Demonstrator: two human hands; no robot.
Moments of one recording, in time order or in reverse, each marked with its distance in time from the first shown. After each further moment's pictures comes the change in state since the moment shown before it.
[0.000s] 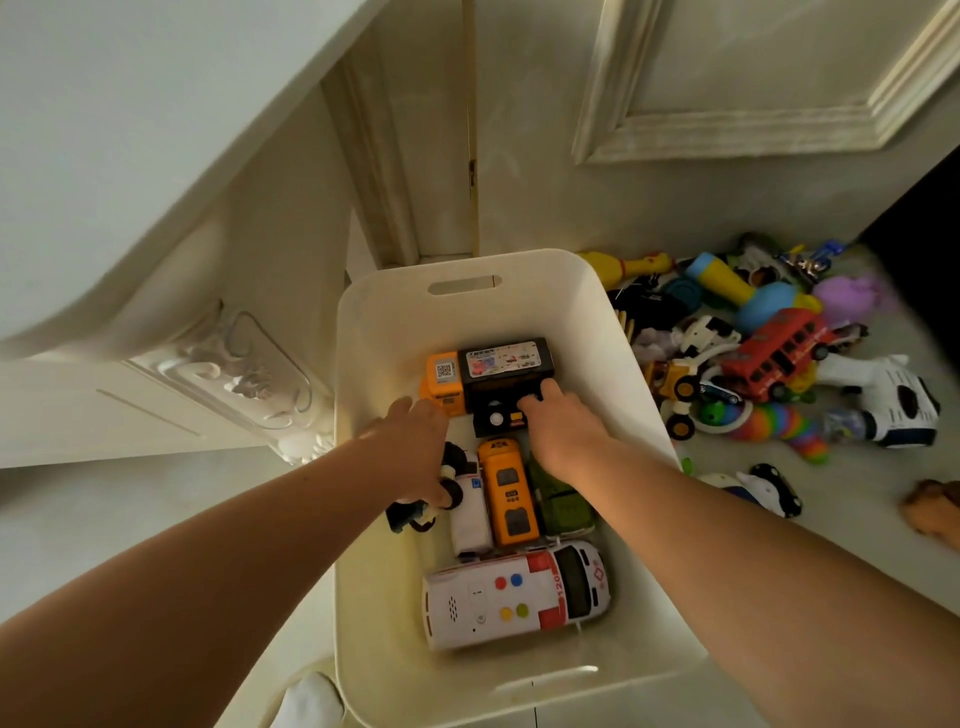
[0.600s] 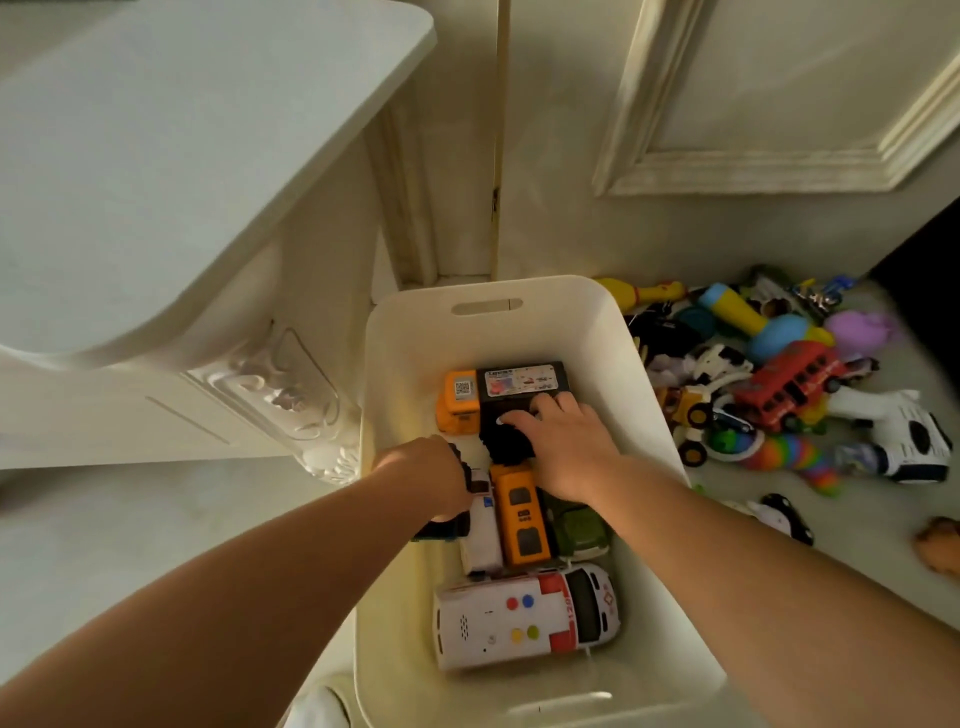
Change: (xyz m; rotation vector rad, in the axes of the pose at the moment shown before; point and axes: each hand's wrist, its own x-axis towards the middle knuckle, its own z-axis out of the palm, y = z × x) left_hand -0.022 0.016 -0.020 -0.191 -0.095 -0.237; right_hand 0.006 0.000 0.003 -0.177 0.140 -0.253
